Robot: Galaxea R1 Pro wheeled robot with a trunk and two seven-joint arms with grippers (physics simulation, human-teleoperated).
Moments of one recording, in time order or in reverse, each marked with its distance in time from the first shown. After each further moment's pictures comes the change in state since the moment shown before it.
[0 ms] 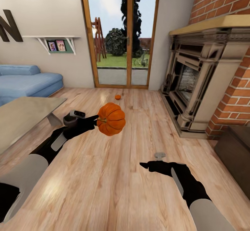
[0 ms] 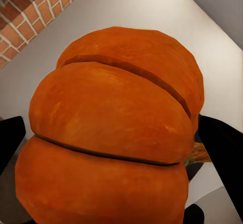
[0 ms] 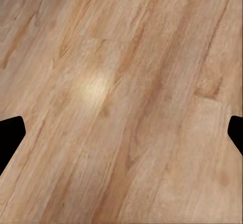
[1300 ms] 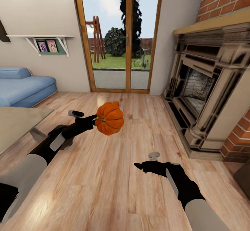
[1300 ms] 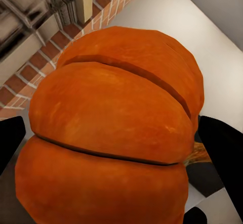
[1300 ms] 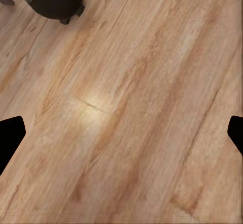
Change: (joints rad) left arm 0.000 0.010 0.002 0.003 0.010 -0.002 -0.003; right arm 0.000 0.034 0.050 0.007 -0.006 -0.039 0.007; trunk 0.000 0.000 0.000
